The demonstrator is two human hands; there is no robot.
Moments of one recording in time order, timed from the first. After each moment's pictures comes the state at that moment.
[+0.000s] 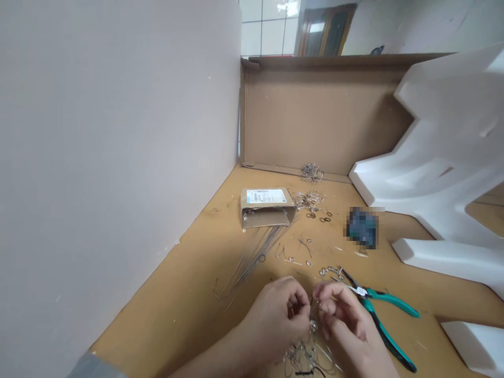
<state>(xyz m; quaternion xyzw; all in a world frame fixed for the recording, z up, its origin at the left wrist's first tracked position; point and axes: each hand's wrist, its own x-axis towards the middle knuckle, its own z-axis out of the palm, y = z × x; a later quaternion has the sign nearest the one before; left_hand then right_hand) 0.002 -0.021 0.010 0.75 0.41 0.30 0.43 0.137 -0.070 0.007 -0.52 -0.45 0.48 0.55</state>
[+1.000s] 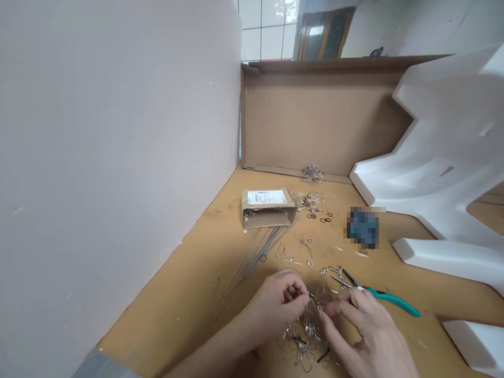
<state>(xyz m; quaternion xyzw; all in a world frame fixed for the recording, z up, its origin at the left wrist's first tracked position) -0.001 -0.010 0.012 0.71 0.38 0.30 0.51 0.161 -0.078 0.015 -0.63 -0.73 -0.03 0.26</state>
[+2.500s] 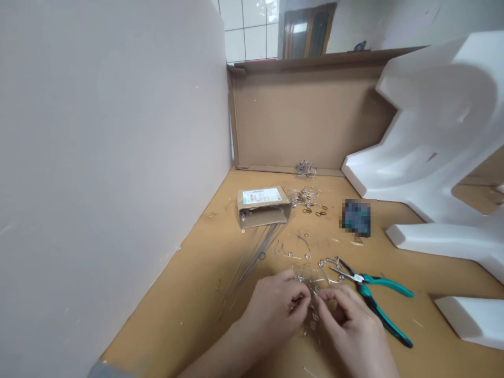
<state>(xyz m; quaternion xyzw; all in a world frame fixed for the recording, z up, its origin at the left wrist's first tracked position) -0.008 -0.022 0.026 0.84 0.38 0.25 0.30 0.136 -0.082 -0.004 -0.71 -0.60 0.09 0.36</state>
